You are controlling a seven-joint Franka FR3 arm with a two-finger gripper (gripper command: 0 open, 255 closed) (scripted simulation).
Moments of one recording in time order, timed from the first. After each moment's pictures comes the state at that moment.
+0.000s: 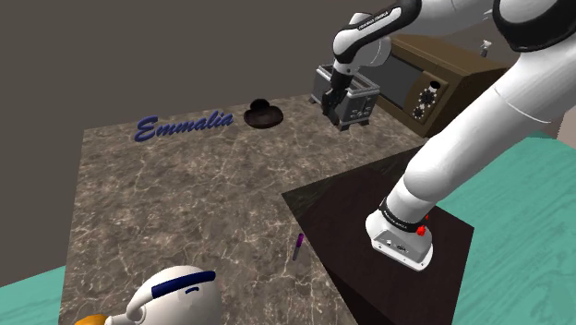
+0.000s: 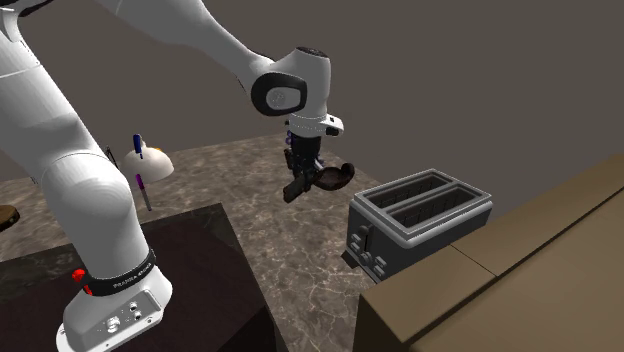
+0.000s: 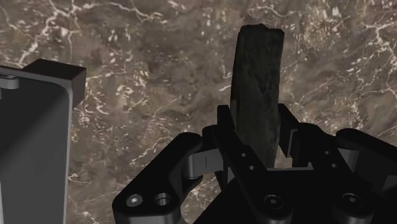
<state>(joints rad) -0.08 -0.21 -0.39 -2.47 0.09 2.26 -0.41</state>
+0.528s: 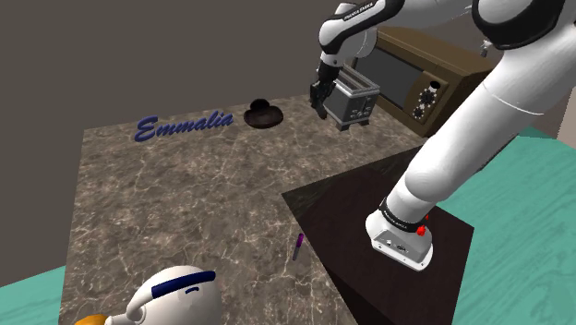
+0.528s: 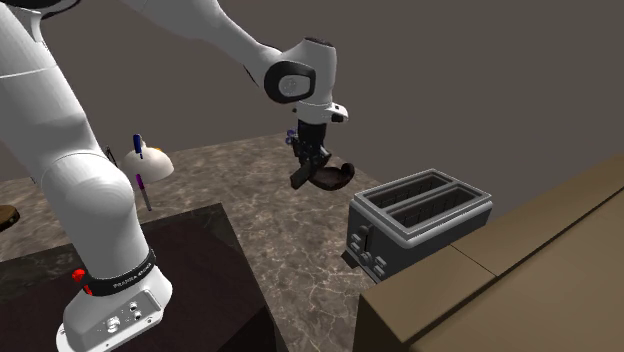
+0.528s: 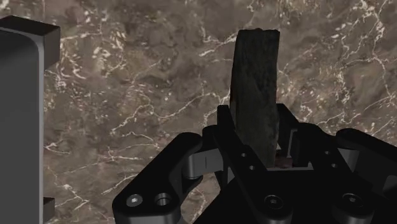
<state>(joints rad) -0.04 -0.12 -0.35 -2.33 0.14 2.21 -0.36</state>
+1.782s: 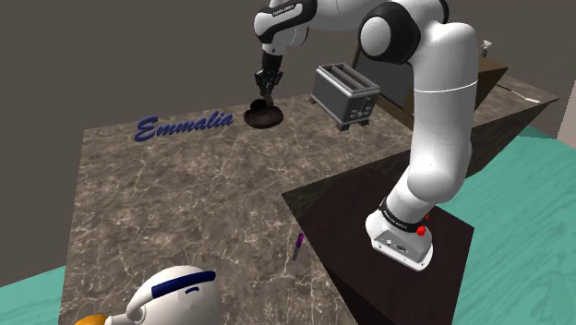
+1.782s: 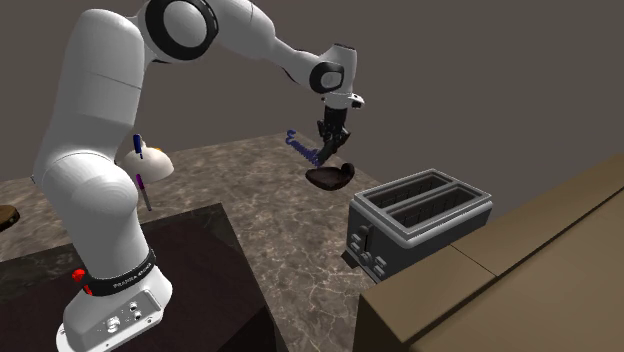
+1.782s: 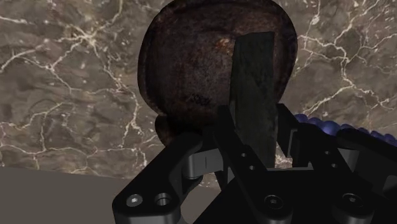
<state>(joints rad) 0.03 0.48 -0.25 -1.59 0.30 2.06 -0.22</state>
